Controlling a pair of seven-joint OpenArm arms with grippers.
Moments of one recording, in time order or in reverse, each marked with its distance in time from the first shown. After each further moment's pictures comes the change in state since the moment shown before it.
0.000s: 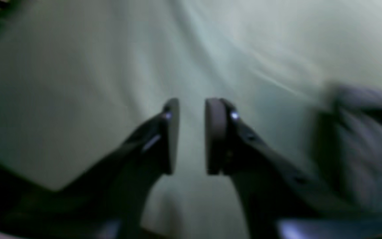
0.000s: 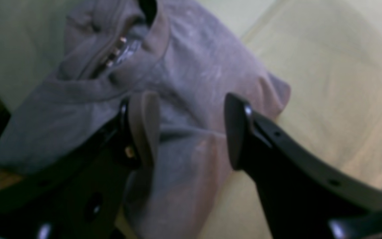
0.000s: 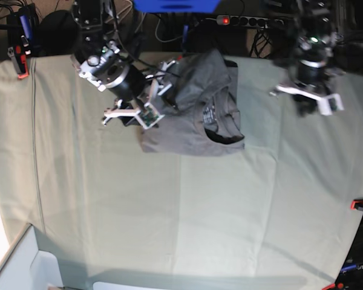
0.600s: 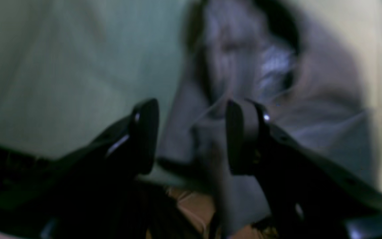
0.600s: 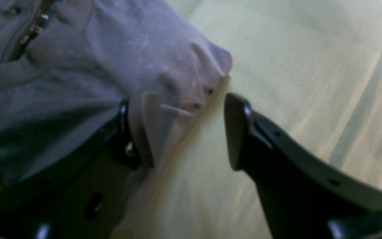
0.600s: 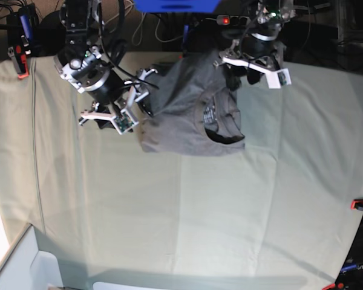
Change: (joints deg) left arm 6.8 3.7 14.2 -2.6 -9.9 1.3 -0.8; right arm 0.4 0.5 6.0 0.1 -0.2 0.0 -0.1
